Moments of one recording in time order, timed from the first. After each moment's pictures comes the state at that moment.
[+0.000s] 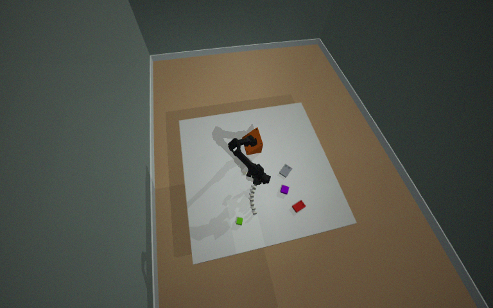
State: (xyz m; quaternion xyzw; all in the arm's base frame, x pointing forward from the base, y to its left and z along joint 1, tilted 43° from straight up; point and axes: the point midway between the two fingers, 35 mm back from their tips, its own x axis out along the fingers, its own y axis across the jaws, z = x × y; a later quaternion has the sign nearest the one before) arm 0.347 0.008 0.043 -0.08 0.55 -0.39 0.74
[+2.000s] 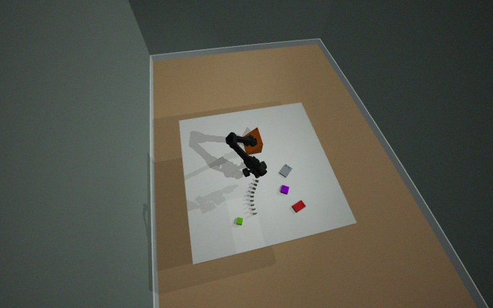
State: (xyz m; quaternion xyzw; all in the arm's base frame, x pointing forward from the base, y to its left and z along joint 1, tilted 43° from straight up) arm 0.306 0.031 0.115 -0.35 0.66 -0.15 0.65
